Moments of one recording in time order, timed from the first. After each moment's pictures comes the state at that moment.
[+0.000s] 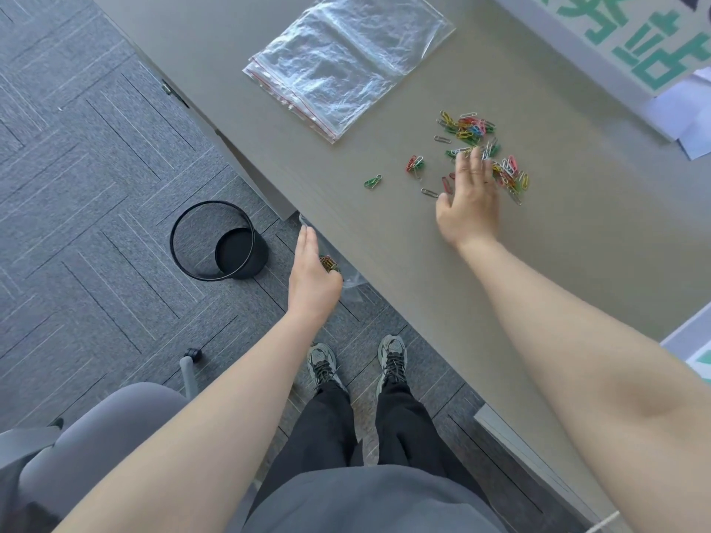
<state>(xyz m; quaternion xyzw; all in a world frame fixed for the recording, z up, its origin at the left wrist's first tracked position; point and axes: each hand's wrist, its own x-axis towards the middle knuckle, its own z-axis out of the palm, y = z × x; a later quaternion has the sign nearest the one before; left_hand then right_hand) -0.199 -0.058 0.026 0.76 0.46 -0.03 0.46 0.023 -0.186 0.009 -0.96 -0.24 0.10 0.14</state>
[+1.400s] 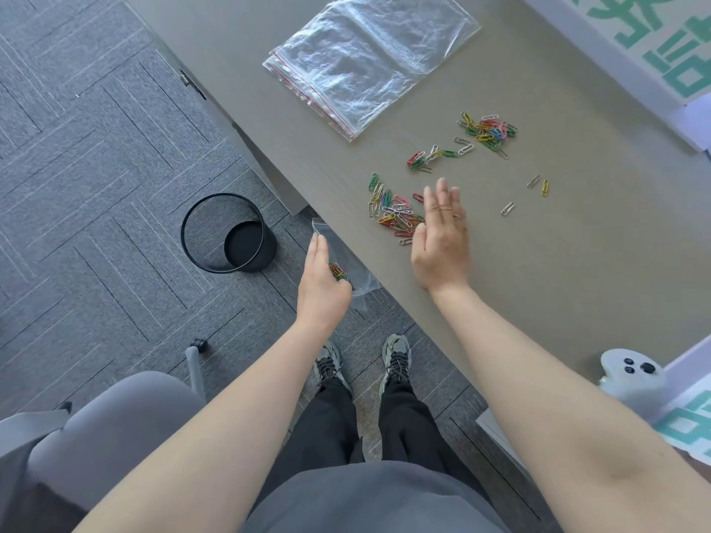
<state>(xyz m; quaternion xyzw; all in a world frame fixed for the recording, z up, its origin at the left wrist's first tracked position) -0.212 -0.063 0.023 0.76 0.46 -0.02 0.46 -0.056 -0.170 -0.004 -0.91 -0.31 0.07 0.26</state>
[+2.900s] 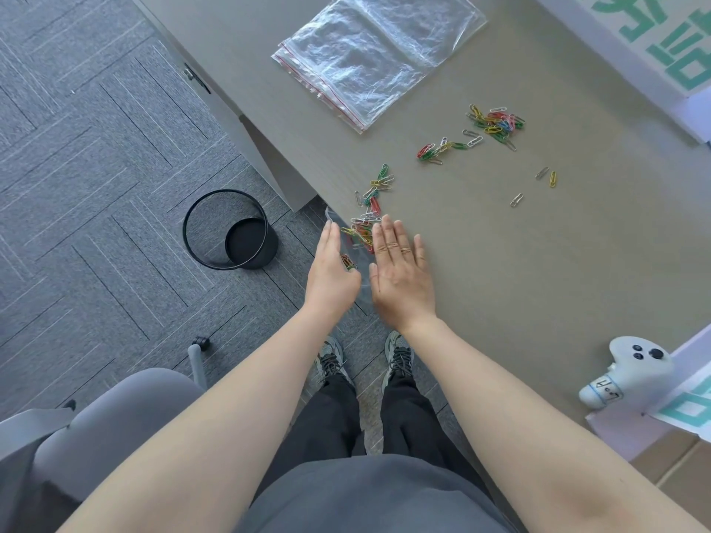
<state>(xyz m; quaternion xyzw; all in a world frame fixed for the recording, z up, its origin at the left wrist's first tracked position) -0.214 -0.051 0.025 0.77 0.43 -0.04 0.47 -0.145 -0.160 -0.013 -0.90 -0.41 0.14 0.10</state>
